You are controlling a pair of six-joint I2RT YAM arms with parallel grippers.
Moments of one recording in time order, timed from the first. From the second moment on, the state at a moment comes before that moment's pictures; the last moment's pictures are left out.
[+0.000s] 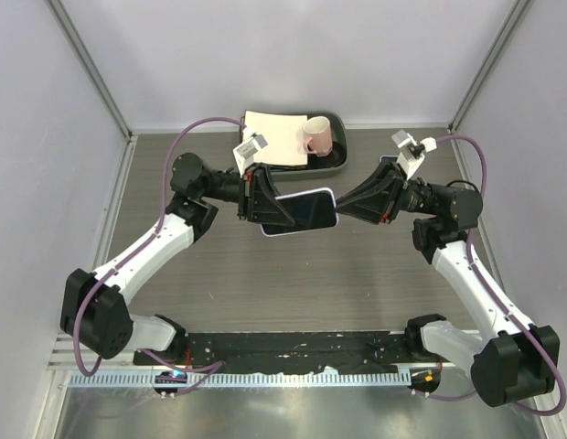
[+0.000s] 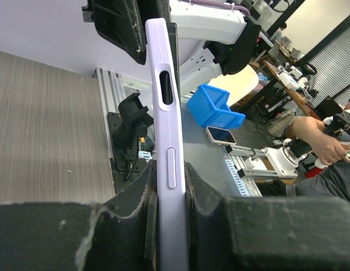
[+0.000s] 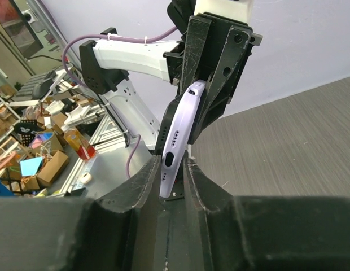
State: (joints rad) left arm -0.51 1.35 1.05 0.72 1.35 -0.96; right arm 0.21 1.05 0.80 1.00 -1.24 1.11
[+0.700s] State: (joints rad) left arm -0.50 1.36 1.05 0.67 1.39 -0.96; right arm 0.28 1.03 1.06 0.02 -1.18 0.37
